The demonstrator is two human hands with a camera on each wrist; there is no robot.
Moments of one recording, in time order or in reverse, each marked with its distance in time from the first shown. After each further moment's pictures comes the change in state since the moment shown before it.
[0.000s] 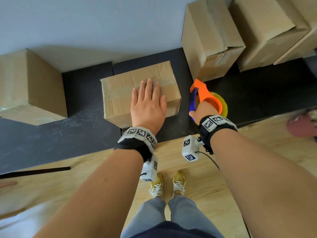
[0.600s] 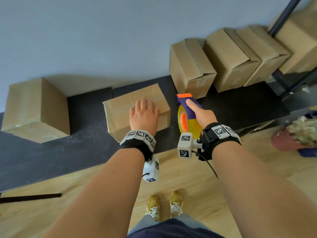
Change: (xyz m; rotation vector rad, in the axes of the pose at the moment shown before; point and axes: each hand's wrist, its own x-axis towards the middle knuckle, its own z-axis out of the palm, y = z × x) left_hand 0.010 0.012 -0.029 0.045 -0.159 -0.086; right_hand -0.070 0.020 -0.075 1.047 -0.121 0.194
